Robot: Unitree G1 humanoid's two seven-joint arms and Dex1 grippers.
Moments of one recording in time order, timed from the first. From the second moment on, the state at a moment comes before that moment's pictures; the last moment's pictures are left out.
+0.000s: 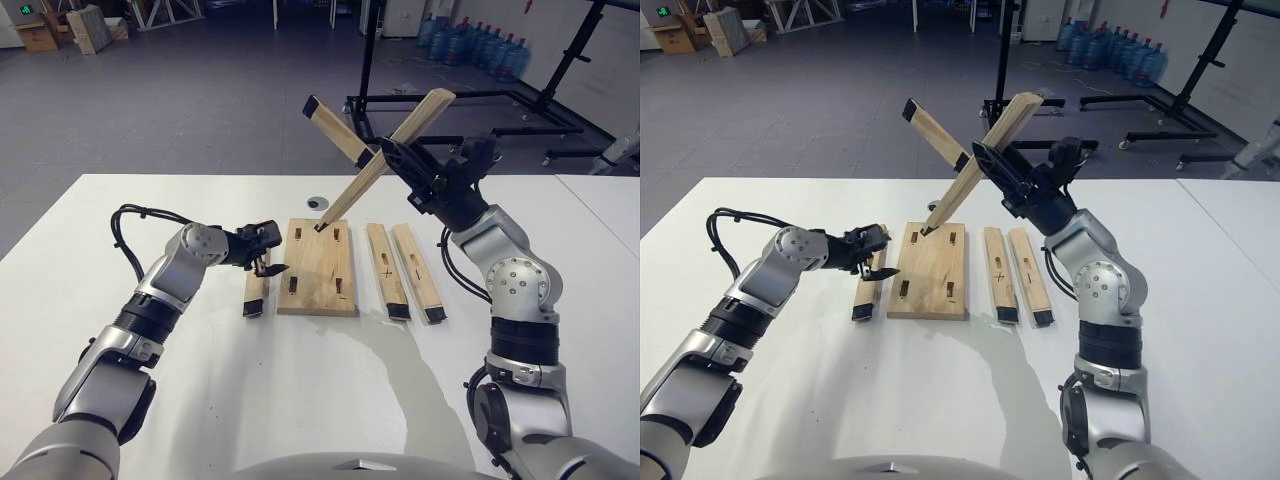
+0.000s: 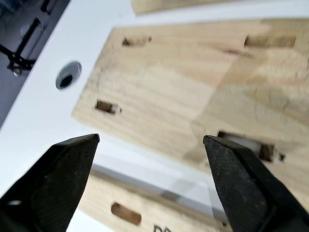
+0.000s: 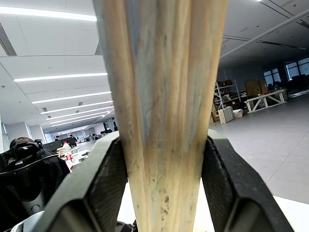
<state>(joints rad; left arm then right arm) -0.63 0.52 -0.37 0.30 0.13 0.23 -0.92 -0.50 -0.27 -0.23 -0.10 0.86 0.54 0.62</state>
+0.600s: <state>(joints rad) -0.63 0.53 -0.48 0.37 0.32 -0.07 -0.94 -0.50 -0.27 -0.23 -0.11 0.86 0.54 0.62</state>
